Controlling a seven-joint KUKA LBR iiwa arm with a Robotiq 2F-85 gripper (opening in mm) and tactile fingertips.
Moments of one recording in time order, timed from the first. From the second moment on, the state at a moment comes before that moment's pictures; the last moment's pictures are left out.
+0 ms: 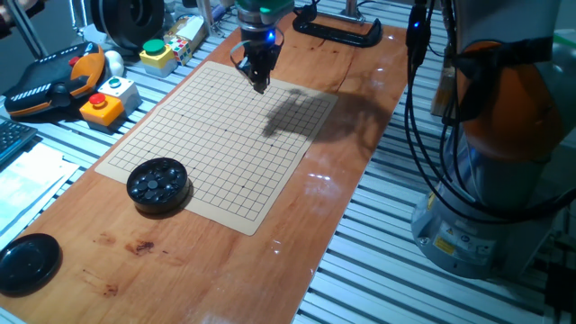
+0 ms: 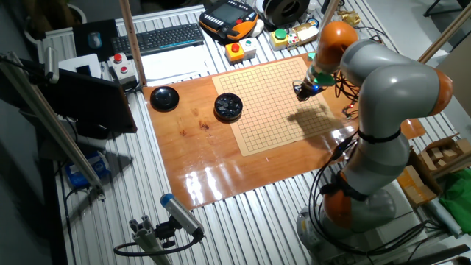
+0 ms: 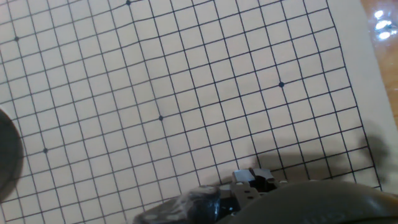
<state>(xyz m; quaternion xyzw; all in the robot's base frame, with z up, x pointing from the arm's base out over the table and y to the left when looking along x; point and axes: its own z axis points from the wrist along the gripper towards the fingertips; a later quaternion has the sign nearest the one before) 0.534 -0.118 0.127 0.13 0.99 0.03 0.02</state>
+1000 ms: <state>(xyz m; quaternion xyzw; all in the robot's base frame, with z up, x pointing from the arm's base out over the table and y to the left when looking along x) 0.534 -0.118 0.127 0.14 0.99 0.04 0.03</state>
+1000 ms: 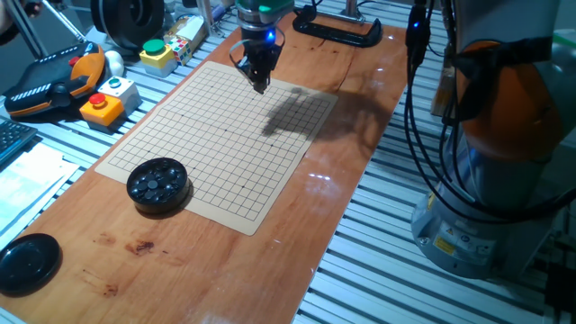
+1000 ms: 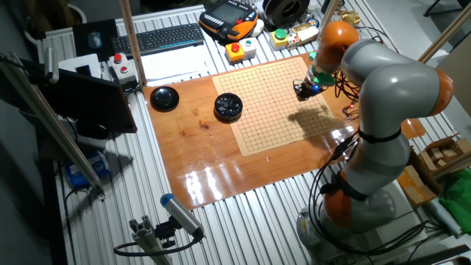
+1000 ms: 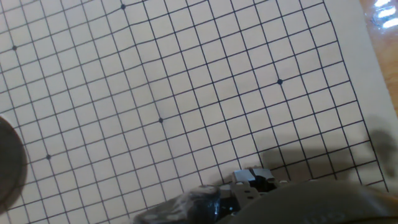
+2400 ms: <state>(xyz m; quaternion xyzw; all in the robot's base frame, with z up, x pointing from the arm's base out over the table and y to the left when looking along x) 0.502 -0.182 0.106 0.12 0.99 0.04 0.02</state>
